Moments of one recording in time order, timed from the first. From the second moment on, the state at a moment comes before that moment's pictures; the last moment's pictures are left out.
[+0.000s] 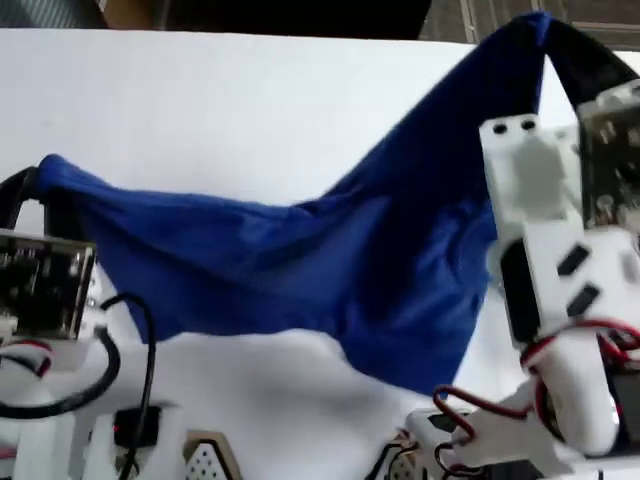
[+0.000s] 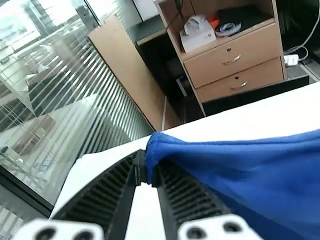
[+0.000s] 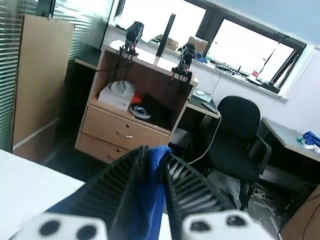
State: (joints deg) left arm -15.6 -56.5 -9.5 88.1 -22.9; right arm -7.9 -19.3 -60.6 87.1 21.6
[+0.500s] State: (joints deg) left arm -15.6 -57.1 -9.5 91.8 -18.9; right arm -7.9 -19.5 -70.5 89.5 21.6
